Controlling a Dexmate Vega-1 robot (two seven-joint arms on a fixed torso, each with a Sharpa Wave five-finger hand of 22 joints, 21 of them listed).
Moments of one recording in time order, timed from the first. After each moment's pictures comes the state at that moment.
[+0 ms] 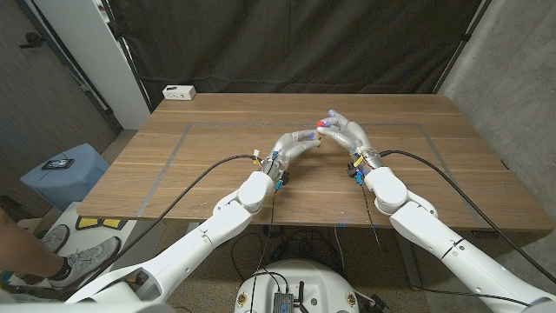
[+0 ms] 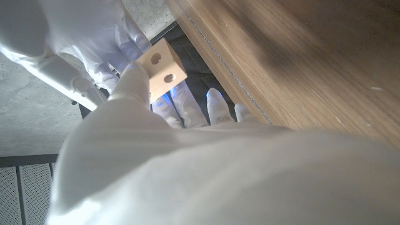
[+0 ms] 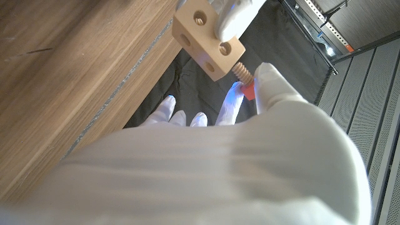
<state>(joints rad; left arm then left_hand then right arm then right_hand) 0.84 0.37 0.68 -1.49 -0.13 -0.20 0.25 0.96 0.00 0.24 -0.14 0.20 0.82 -0.21 0.19 0.18 0.82 -0.22 0.21 0.40 0.39 -0.04 0.21 0.19 0.08 0.11 0.19 0.18 -1.04 -0.59 -0.46 -1.78 0.21 0.14 -0.30 0.89 -0.05 0.47 -0.16 0.20 0.64 -0.16 0.72 0.38 0.15 -0.09 0.20 0.20 0.07 0.01 0.22 0.21 0.27 0.04 0.19 0.16</state>
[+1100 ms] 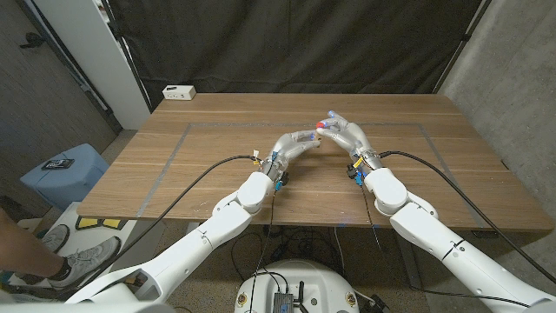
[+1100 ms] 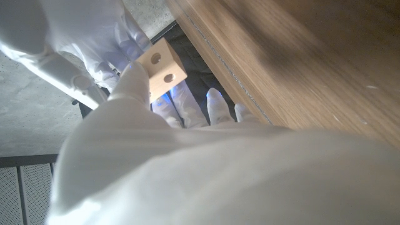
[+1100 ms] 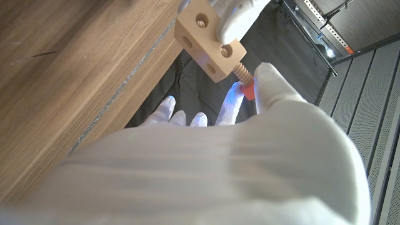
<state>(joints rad) 0.85 0.38 0.67 -1.49 -0.13 -0.20 0.26 0.96 0.00 0.24 -0.14 0.20 0.83 -0.21 0.20 0.18 0.82 -0.22 0.21 0.40 0.39 -0.04 0.21 0.19 0.08 0.11 0.19 0.18 -1.04 -0.59 -0.46 -1.78 0.20 0.14 -0.30 0.89 -0.04 0.46 -0.16 0.20 0.64 -0.17 0.72 0.38 0.15 -0.09 0.20 0.20 0.07 0.01 0.22 0.21 0.26 0.03 0.19 0.16</state>
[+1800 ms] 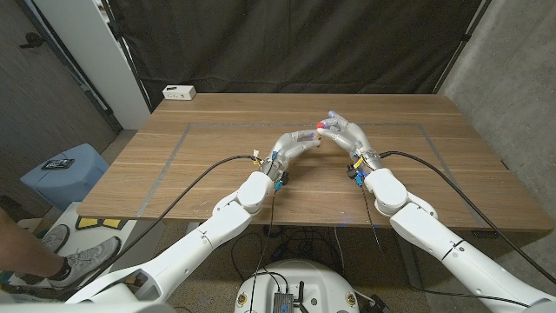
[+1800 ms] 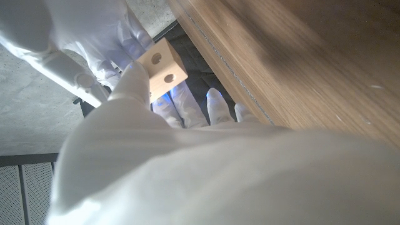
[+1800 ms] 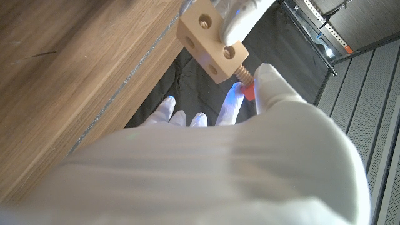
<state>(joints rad) 0.85 0.37 0.67 -1.49 -0.13 -0.20 0.25 0.96 0.00 0.24 -0.14 0.20 0.82 -0.20 0.20 0.19 0.82 -0.22 0.21 0.40 0.39 -0.04 0.21 0.19 0.08 0.11 0.19 0.18 -1.04 -0.59 -0.46 -1.77 0.20 0.16 -0.30 0.89 -0.04 0.46 -0.16 0.20 0.63 -0.17 0.72 0.37 0.14 -0.10 0.20 0.20 0.07 0.01 0.22 0.21 0.26 0.03 0.19 0.16</state>
